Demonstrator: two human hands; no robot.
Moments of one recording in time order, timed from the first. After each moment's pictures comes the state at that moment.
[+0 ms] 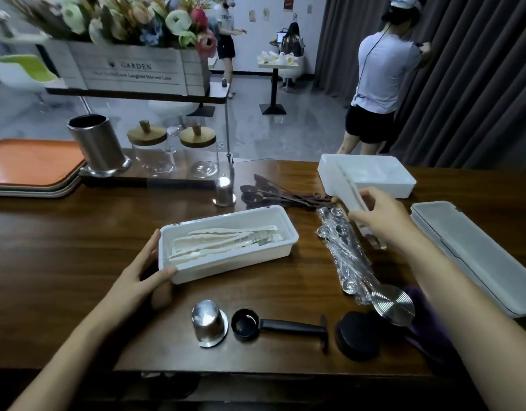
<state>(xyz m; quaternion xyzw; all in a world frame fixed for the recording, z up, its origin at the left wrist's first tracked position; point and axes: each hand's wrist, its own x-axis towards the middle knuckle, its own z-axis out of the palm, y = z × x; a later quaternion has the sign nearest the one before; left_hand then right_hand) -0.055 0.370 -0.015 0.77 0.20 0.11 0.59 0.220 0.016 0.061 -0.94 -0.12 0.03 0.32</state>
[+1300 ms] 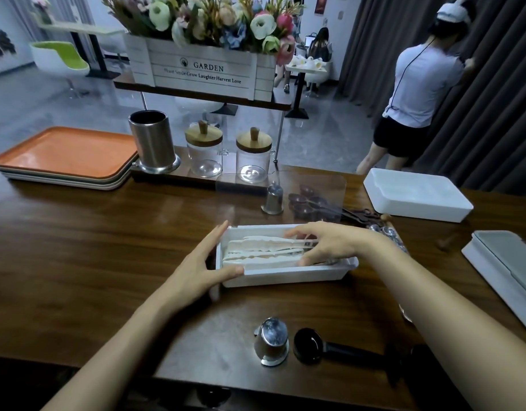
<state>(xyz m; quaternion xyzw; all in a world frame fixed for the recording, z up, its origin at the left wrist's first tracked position) -0.023 0.421 -0.029 0.81 0.13 0.09 0.56 0.186 0.194 0.052 -0.84 -0.41 0.35 0.12</state>
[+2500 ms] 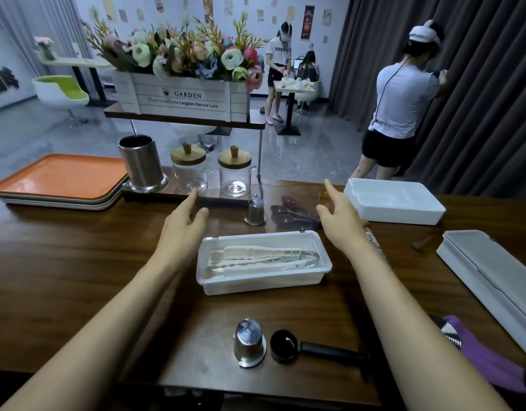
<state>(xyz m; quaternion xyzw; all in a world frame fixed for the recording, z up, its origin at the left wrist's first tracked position) 0.025 0.408 0.045 0.84 0.22 0.26 0.42 0.190 0.154 0.061 -0.88 -0.21 -0.01 0.42</state>
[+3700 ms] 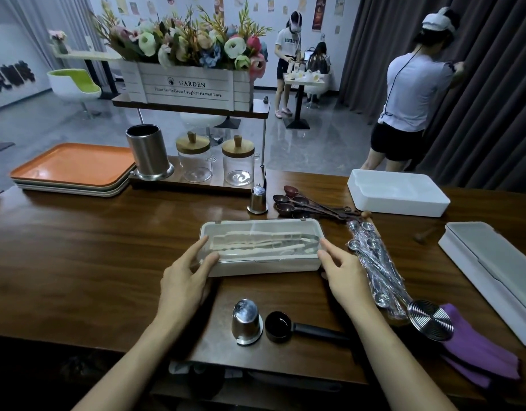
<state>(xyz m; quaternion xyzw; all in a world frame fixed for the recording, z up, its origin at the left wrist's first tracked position) -0.047 0.355 -0.027 0.81 0.31 0.23 0.44 0.117 0.098 -0.024 -0.86 -0.12 0.07 0.49</state>
